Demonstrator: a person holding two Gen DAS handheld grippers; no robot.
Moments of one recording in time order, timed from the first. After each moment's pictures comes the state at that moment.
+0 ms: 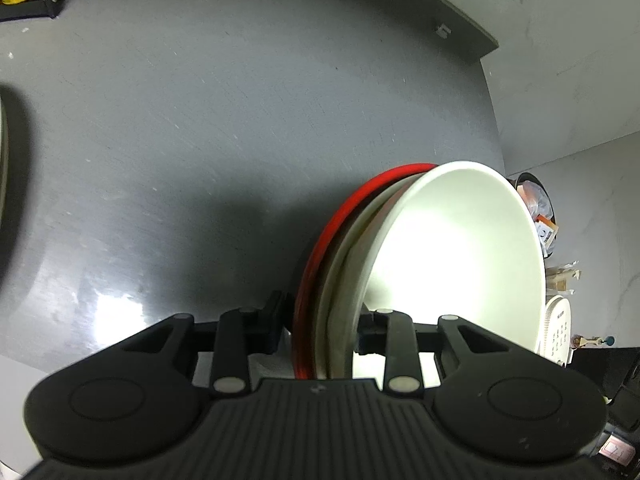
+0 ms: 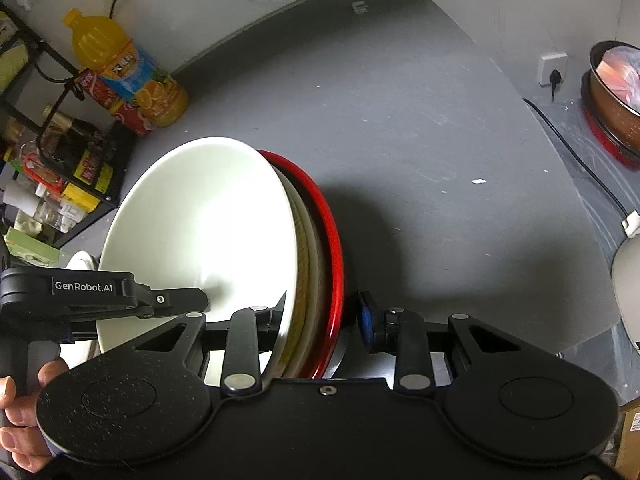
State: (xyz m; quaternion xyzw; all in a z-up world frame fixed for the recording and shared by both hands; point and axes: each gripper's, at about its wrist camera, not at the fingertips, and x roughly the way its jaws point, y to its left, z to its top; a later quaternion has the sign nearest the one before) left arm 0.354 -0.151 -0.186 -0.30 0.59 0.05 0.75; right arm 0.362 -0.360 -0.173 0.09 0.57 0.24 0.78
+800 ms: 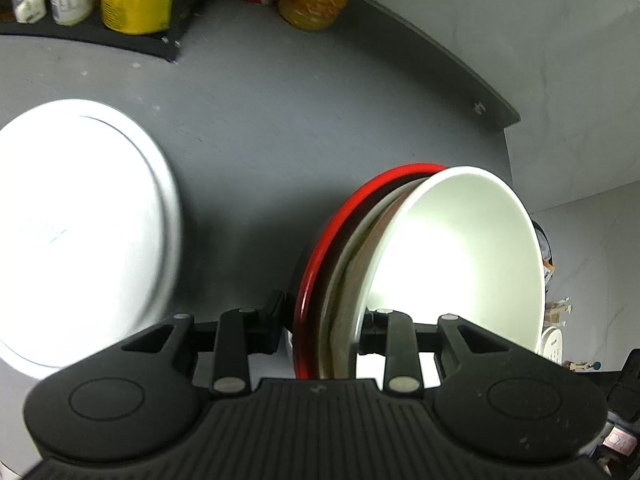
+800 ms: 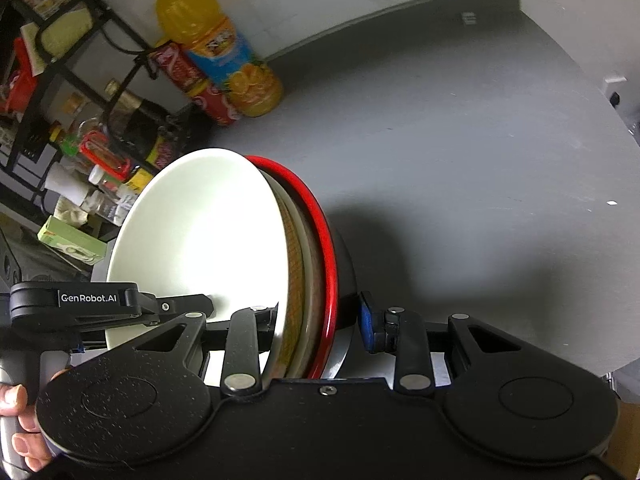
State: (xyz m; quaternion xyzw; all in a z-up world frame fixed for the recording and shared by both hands) left arm 0.294 -0.023 -0.138 -0.33 0.55 0.08 0.76; right arm 0.342 -0.251 -0.136 0.09 0.55 0.29 0.78
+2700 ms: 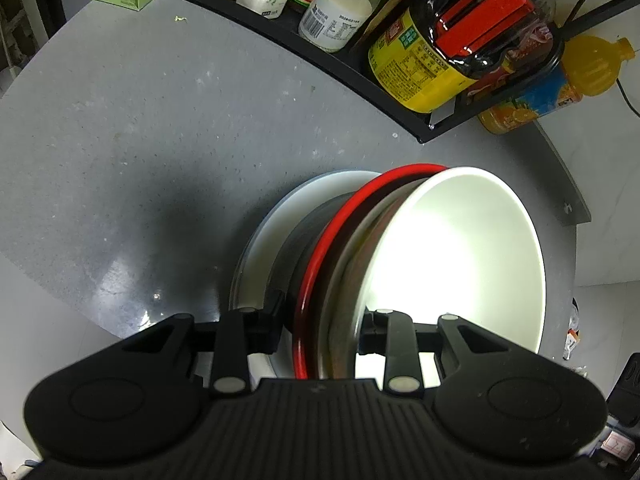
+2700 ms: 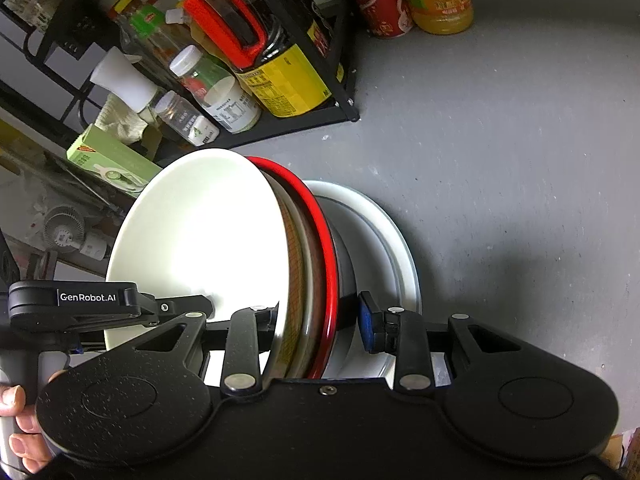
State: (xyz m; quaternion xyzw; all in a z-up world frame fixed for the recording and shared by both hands) left arm 0.197 0.176 -0.159 -0.39 0.54 0.17 0.73; right arm 0.279 -0.048 -0.156 0.03 0.58 0.35 0.73
